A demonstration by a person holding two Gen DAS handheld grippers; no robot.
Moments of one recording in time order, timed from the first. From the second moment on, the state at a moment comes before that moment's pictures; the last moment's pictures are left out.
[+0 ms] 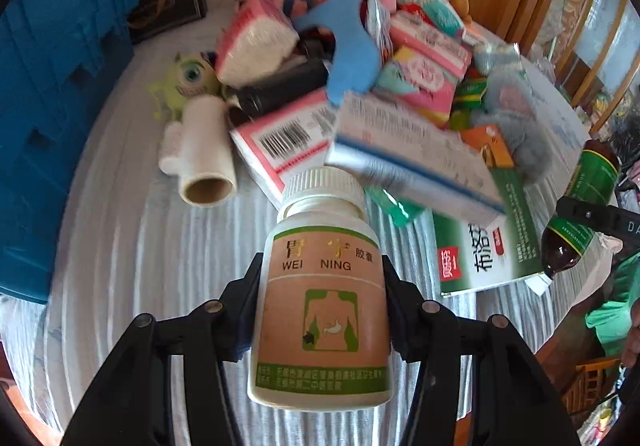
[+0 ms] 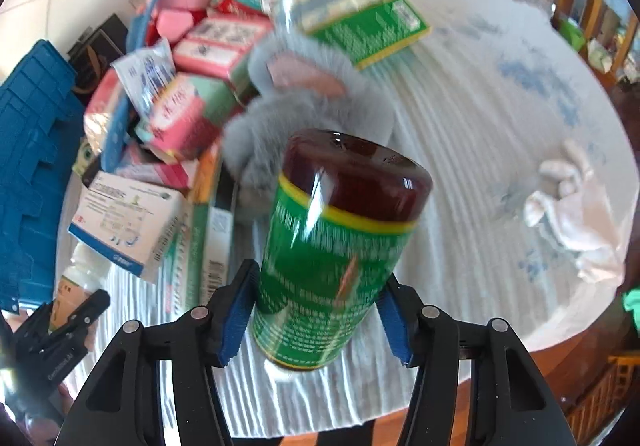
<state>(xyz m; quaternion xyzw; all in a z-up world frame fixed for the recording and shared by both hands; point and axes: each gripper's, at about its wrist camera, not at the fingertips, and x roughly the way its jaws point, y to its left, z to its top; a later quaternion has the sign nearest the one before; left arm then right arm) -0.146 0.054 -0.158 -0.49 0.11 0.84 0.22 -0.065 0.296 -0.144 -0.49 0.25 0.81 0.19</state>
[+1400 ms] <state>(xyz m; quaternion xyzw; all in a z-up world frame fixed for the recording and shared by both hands) -0.313 -0.287 0.112 -0.26 0.03 0.97 0.02 -0.388 -0.118 0.152 -0.30 0.01 0.94 -0.15</state>
